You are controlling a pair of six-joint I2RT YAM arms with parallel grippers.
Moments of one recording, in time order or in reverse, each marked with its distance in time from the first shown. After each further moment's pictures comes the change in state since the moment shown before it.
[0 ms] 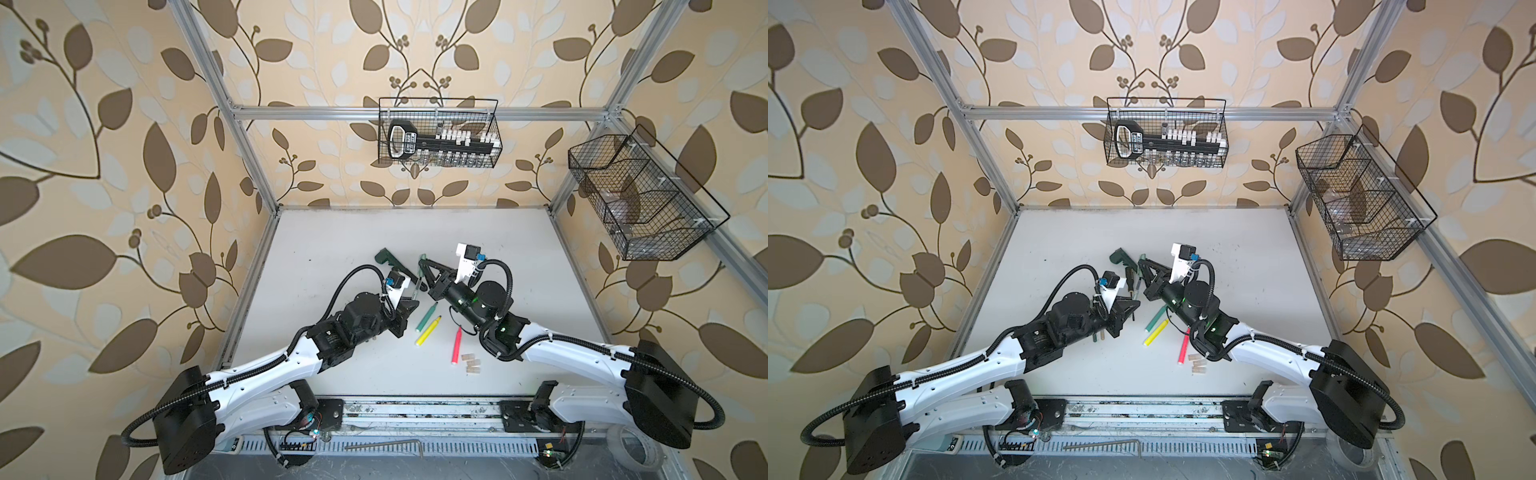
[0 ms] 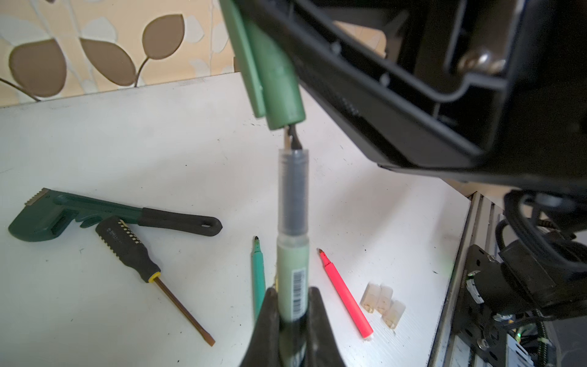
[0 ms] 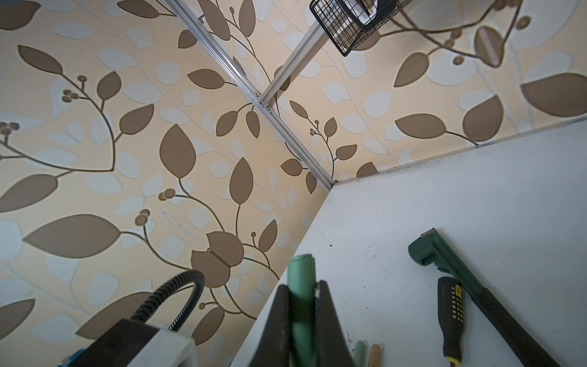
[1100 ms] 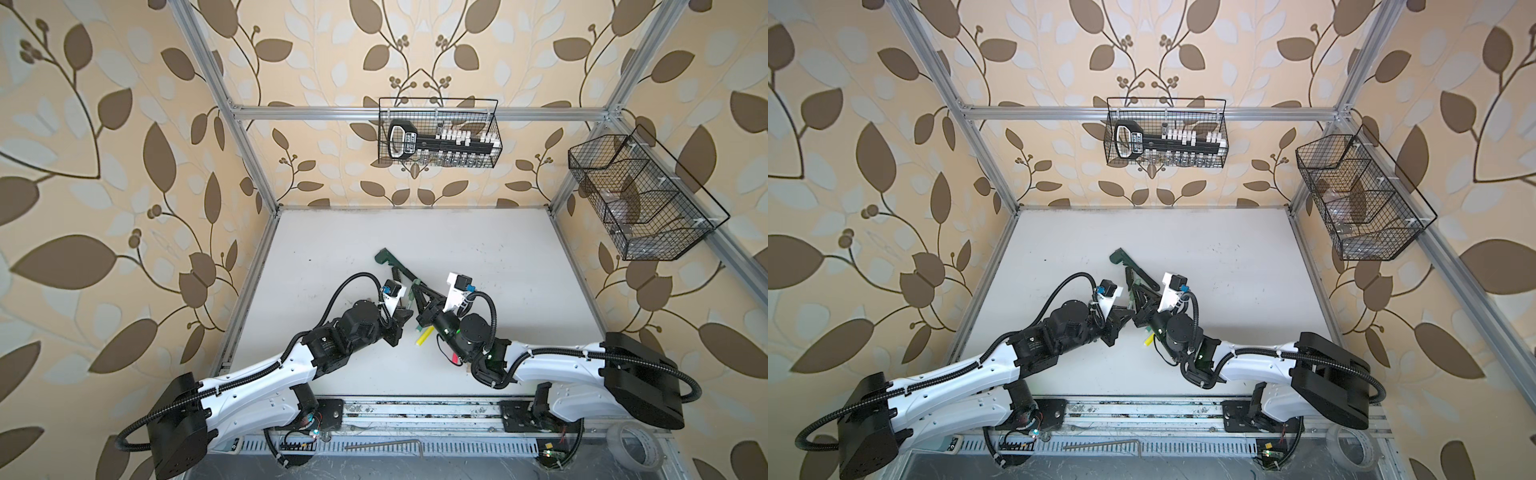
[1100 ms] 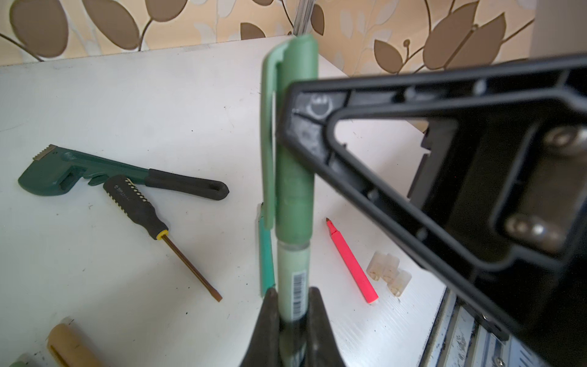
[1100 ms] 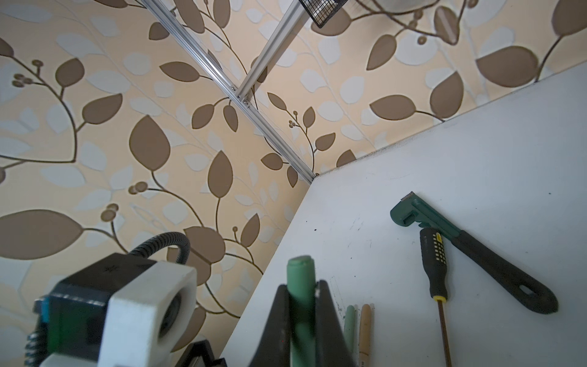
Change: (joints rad) left arm -0.011 -0.058 -0.049 -0.085 -0.023 -0.022; right arm 0.267 0.078 -0.118 0.162 0.382 0.006
